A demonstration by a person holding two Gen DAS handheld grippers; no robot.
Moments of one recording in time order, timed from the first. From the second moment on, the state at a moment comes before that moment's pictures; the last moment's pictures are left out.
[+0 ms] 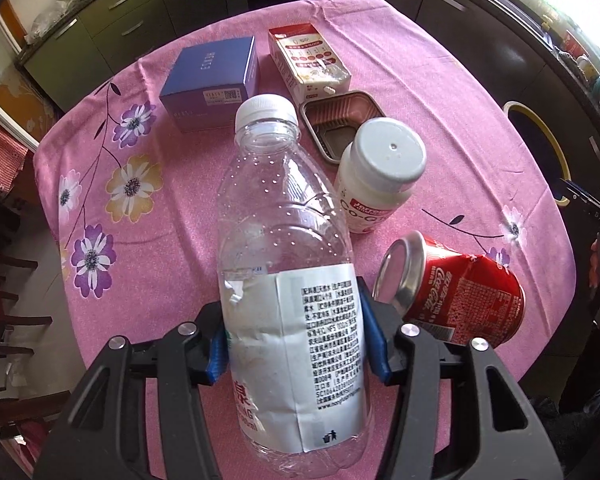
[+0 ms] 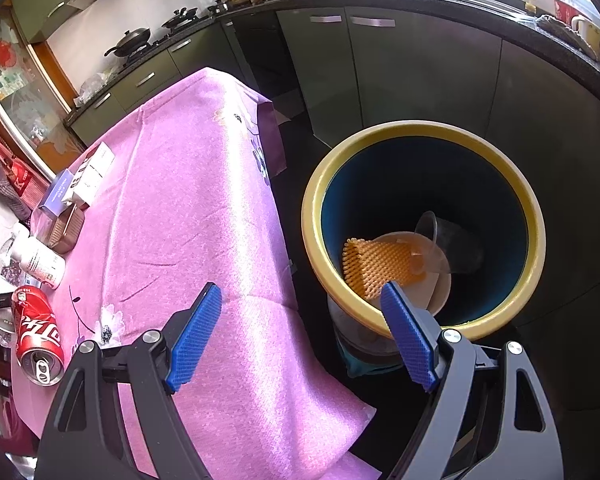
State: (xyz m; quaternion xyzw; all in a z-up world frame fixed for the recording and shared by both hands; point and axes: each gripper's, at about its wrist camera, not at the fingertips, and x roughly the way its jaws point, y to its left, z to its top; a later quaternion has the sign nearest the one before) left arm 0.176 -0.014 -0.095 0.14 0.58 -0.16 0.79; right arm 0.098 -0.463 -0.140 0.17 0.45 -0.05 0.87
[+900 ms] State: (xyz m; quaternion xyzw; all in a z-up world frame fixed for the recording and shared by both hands) left arm 0.121 -0.315 -0.054 0.27 0.49 -0.41 0.72; right arm 0.002 -0.558 -0.121 0.21 0.40 -0.13 0.88
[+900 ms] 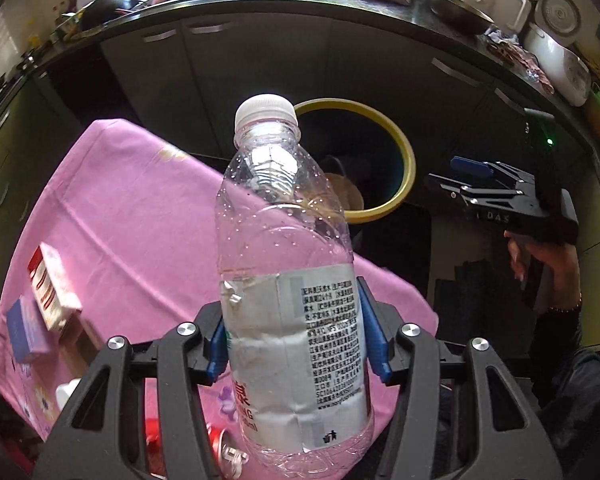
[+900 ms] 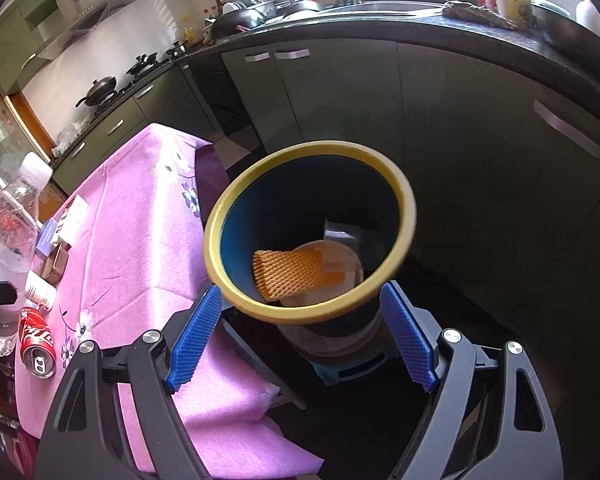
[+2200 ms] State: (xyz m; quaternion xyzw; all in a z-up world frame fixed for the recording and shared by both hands) left arm 0.086 -0.229 0.011 0.08 0.38 -0.40 0.83; right arm 0.006 -0.515 -0.103 0.17 0.42 -0.04 0.89
